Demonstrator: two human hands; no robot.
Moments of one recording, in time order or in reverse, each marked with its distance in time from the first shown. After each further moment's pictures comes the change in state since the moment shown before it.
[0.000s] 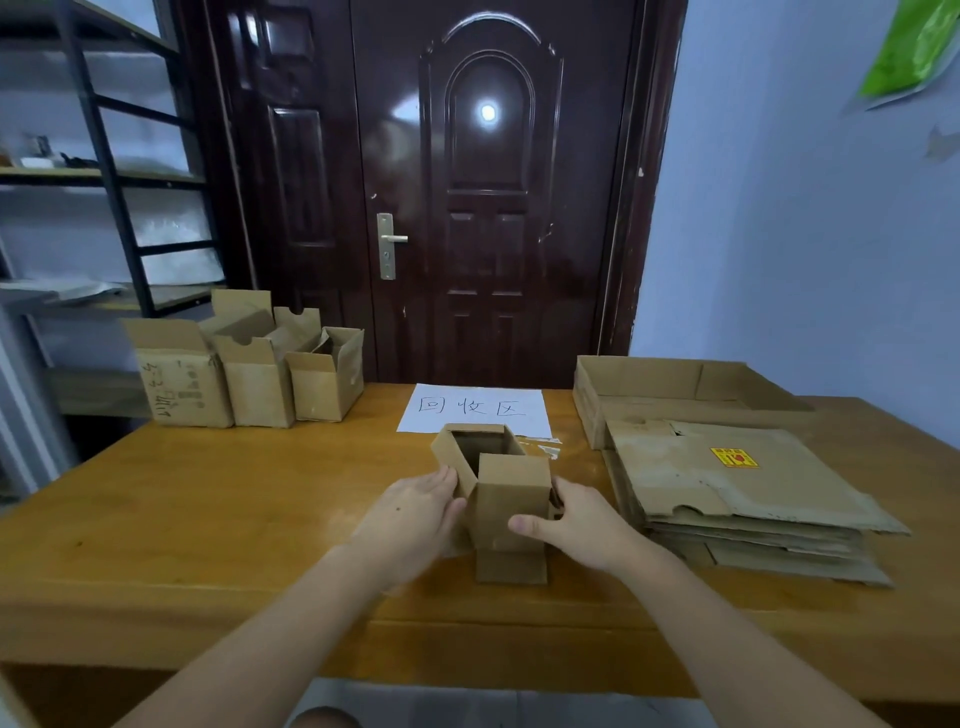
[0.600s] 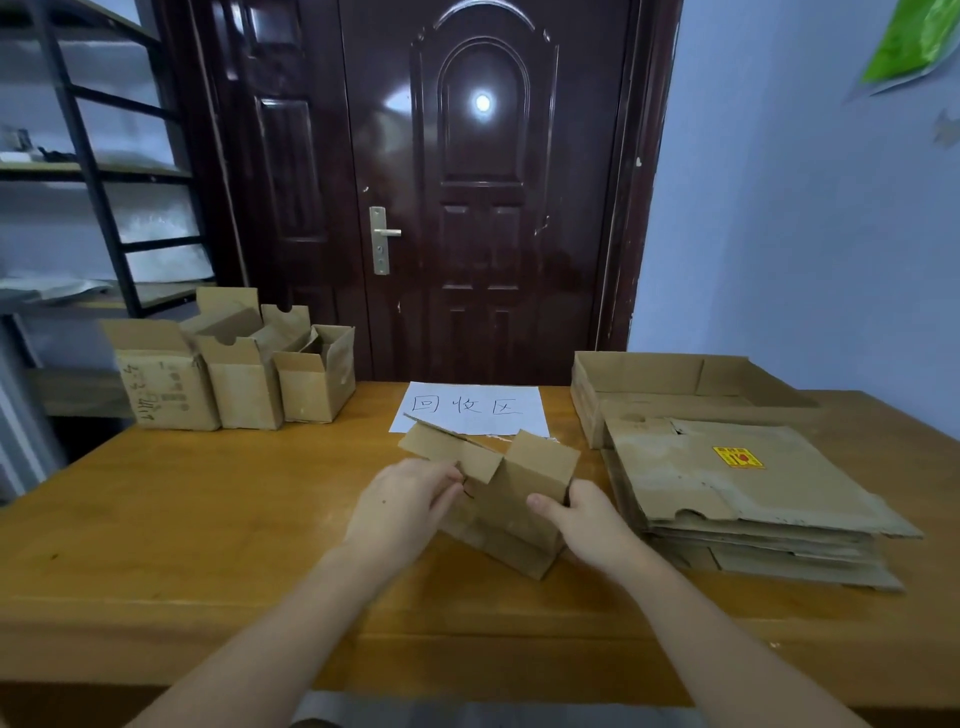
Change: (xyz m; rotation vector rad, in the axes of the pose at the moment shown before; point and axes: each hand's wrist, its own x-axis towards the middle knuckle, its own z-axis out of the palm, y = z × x) left_hand 0.025 -0.012 0.014 -0.118 0.311 0.018; right_hand 0.009 0.005 0.001 0.301 0.143 0.087
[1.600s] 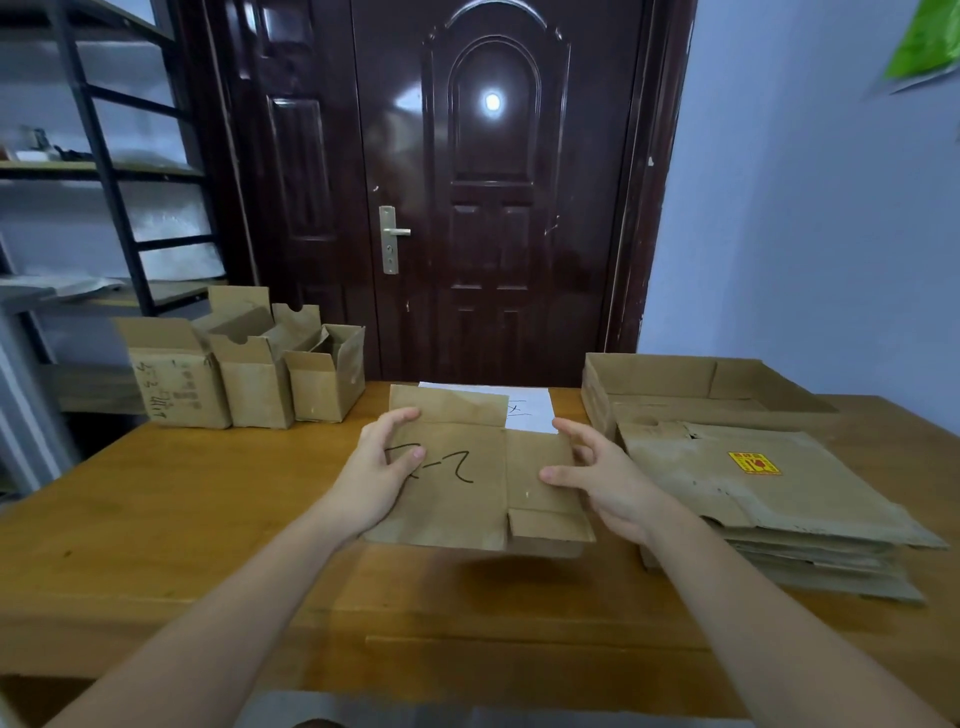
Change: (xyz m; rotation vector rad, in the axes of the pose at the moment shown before) left_hand 0.017 -0.038 -0.035 -0.737 -0.056 -0.306; right_hand 0.029 -0.023 -0.030 0.596 -0.171 0.048
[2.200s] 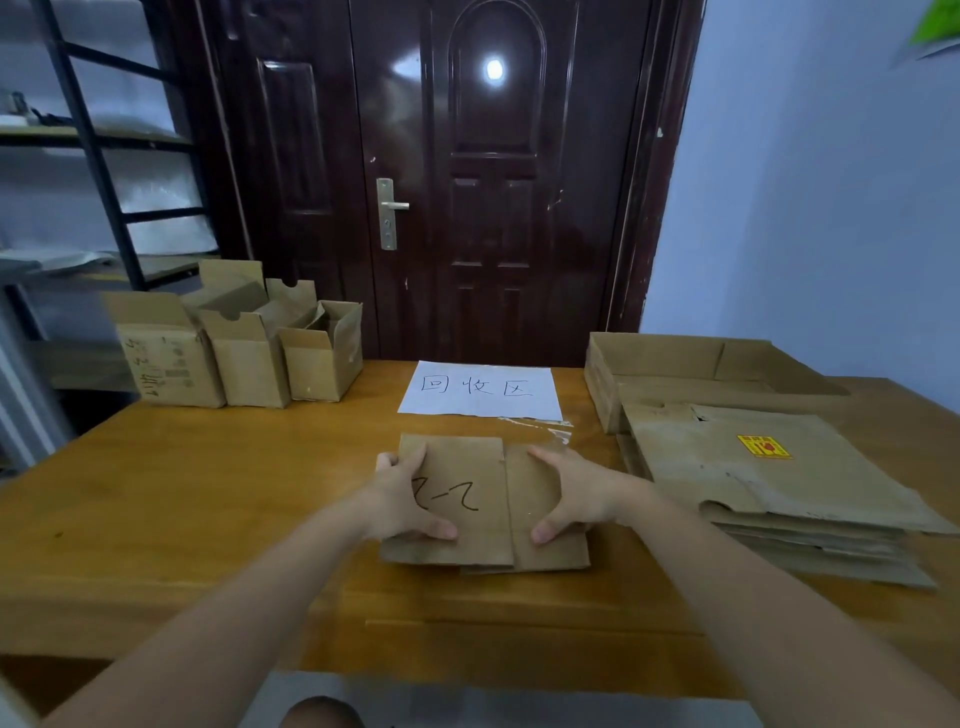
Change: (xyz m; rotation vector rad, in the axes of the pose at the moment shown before) left_hand 0.006 -0.025 0.024 0.441 -0.432 -0.390; right_hand 0.029 0.021 0.003 -0.997 -0.237 0.245
